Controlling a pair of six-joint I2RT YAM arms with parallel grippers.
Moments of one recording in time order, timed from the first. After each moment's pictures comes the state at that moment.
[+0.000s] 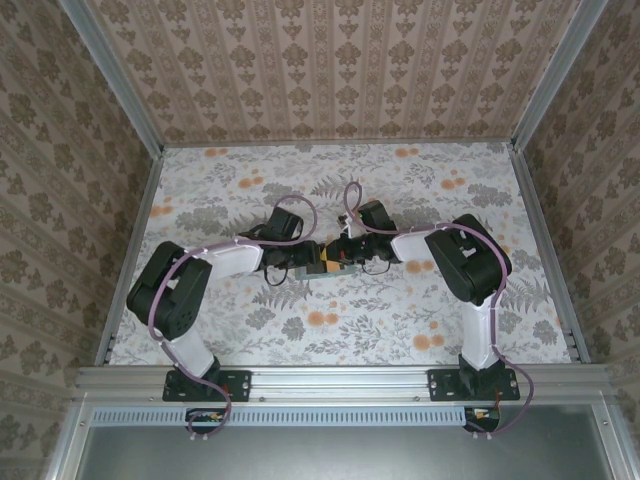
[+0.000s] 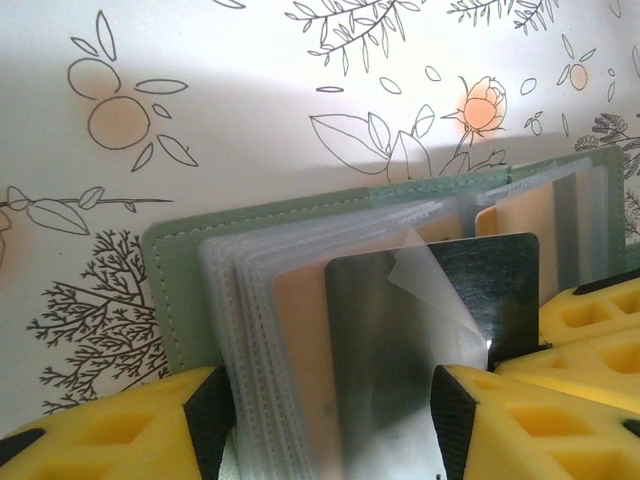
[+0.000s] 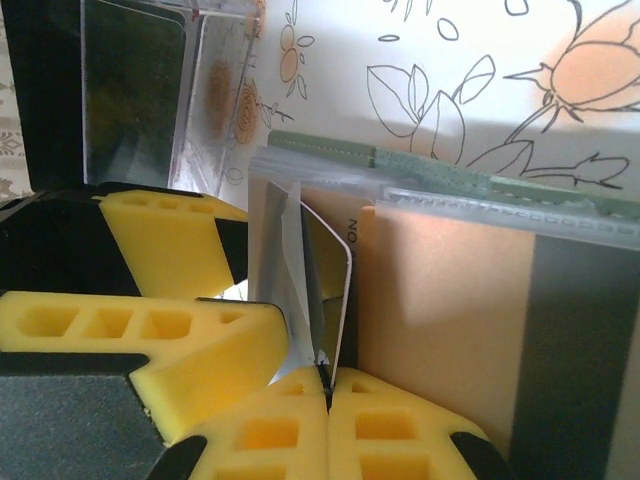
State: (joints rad) left arm -0.61 1.70 0.89 -0.19 0.15 -0.62; right arm 0.49 2.02 1.03 0.19 -0.75 0.67
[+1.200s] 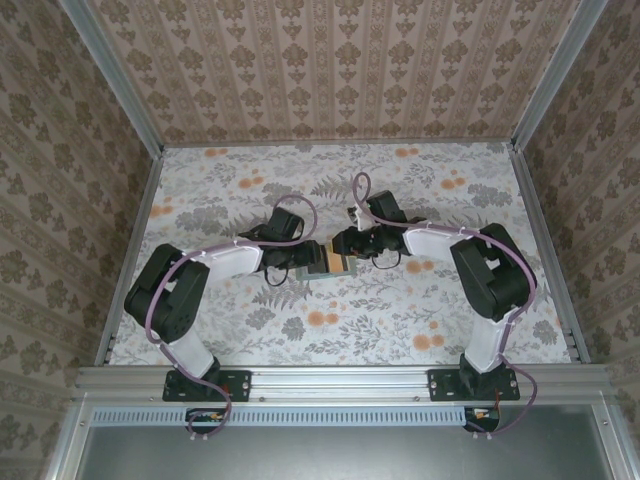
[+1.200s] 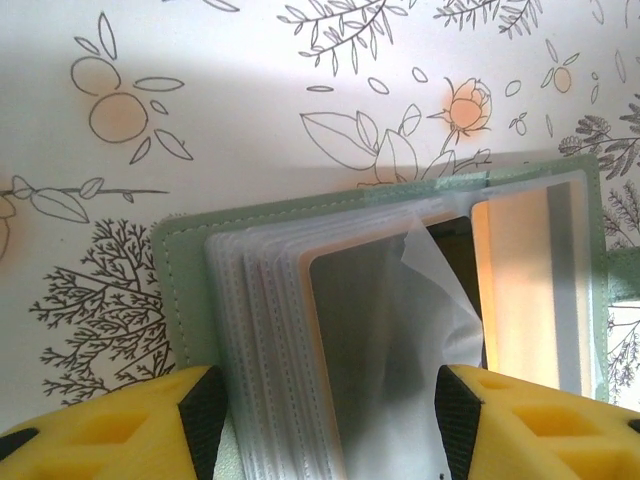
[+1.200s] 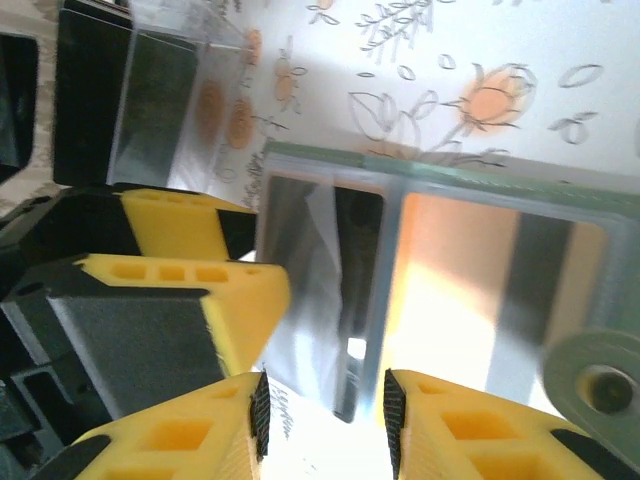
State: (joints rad) left arm -0.62 1.68 0.89 -0.20 0.13 -0.64; right arm 0.46 1.84 1.04 -0.11 -0.61 0.54
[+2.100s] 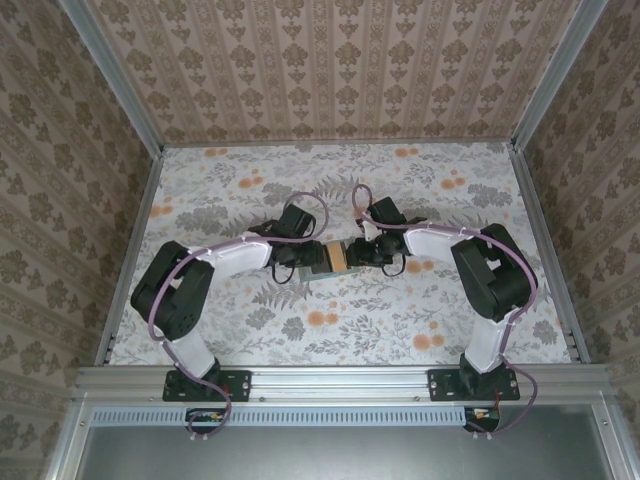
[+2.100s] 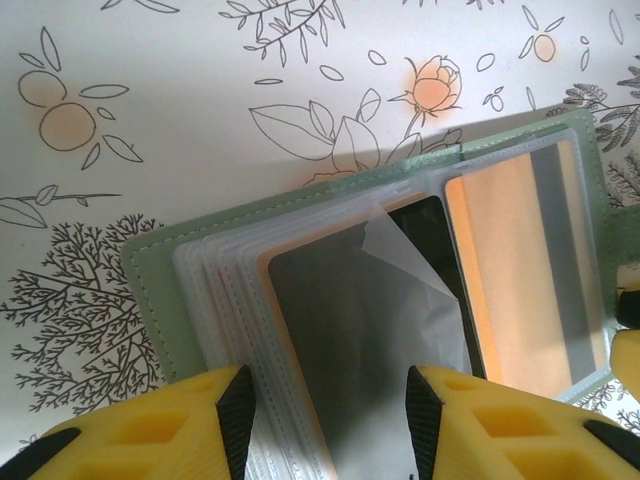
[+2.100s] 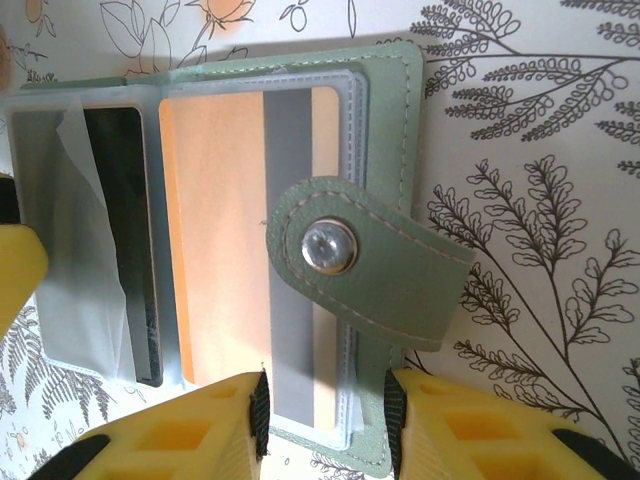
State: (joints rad) left arm -0.68 1.72 0.99 -0.32 0.06 -0.60; right arm 0.45 1.84 1.04 -0.31 -0.40 0.42
